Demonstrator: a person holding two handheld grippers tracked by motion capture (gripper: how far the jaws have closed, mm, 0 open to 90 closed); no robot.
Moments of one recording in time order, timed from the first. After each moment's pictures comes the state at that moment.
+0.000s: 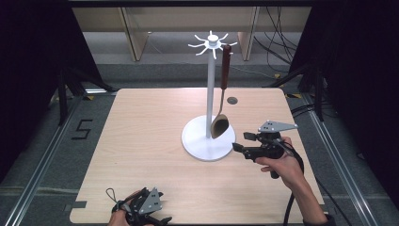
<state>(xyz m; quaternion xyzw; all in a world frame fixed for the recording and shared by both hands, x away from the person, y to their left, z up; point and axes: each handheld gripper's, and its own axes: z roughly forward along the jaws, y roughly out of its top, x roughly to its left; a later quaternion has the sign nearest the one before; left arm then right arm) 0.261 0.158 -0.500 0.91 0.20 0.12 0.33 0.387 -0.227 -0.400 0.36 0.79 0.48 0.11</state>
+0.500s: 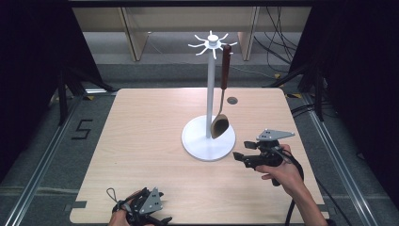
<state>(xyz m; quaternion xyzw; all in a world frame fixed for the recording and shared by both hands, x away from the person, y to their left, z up) 0.260 0.157 -0.501 0.91 0.20 0.12 0.33 0.376 -0.229 -0.421 0.38 0.80 0.45 0.10</state>
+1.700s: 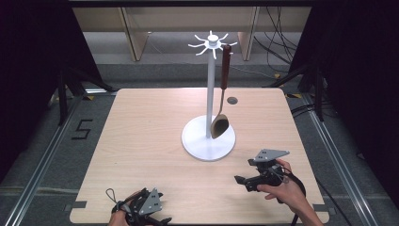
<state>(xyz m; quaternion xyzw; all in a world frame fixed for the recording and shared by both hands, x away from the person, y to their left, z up) 0.259 0.159 -0.501 0.92 0.20 0.12 0.33 0.344 -0.234 -0.459 0.35 0.85 0.39 0.09</state>
